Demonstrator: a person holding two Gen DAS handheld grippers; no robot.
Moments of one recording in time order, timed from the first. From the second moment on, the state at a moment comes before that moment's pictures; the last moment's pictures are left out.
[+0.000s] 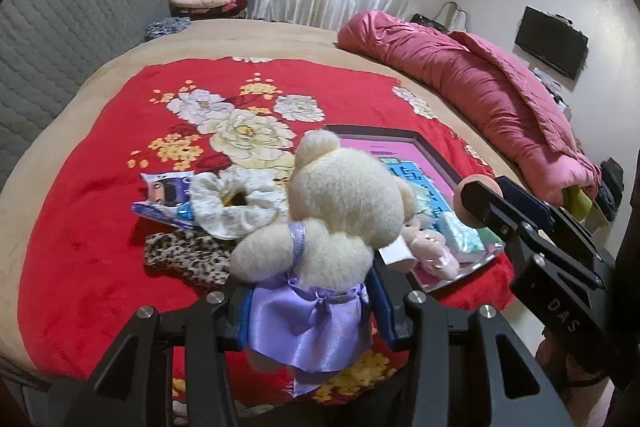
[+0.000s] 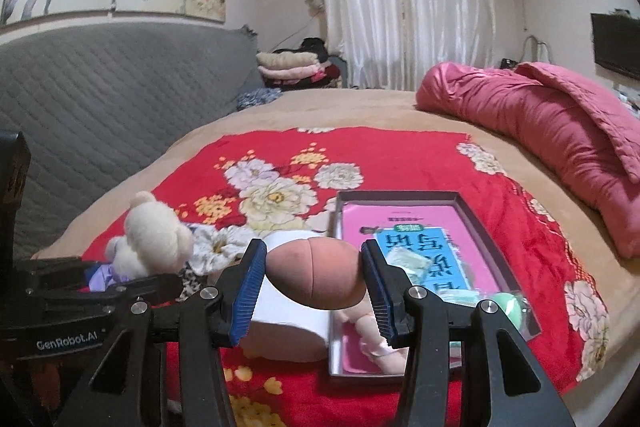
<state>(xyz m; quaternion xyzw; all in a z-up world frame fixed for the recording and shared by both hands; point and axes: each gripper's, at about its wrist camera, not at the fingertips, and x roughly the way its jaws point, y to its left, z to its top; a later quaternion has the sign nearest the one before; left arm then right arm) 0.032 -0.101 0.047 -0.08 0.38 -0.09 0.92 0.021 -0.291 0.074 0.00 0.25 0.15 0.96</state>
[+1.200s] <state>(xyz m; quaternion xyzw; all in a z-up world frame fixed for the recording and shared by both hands) 0.099 -0.254 0.018 0.01 0.43 -0.21 0.88 0.041 -0.433 0.044 0.16 0.26 -0.01 0.95</state>
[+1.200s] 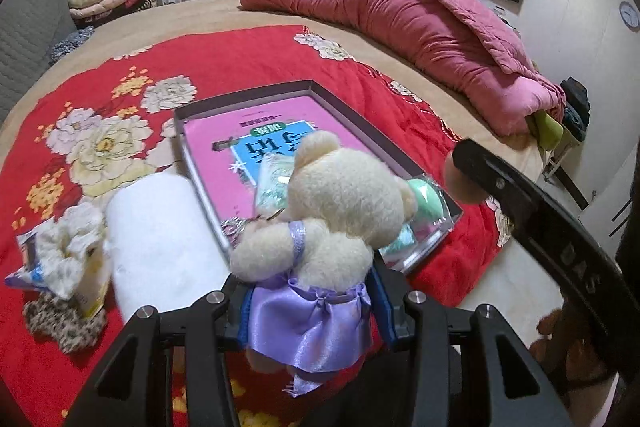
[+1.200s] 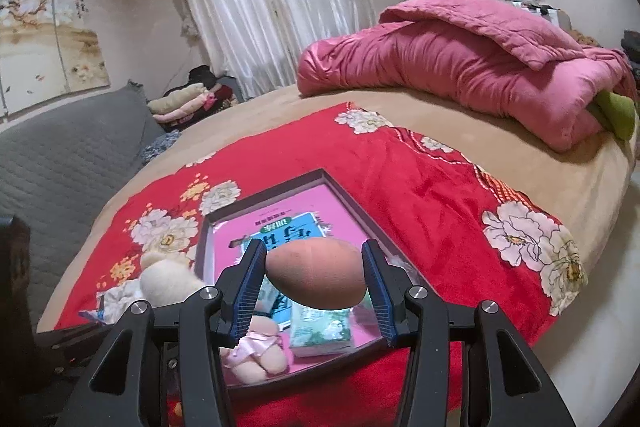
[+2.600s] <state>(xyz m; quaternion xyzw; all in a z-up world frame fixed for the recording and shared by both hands) 0.138 -0.283 -0.023 0.05 0.49 -0.22 0.84 0.083 -0.436 -0.014 0.14 0.37 -0.01 0.92</state>
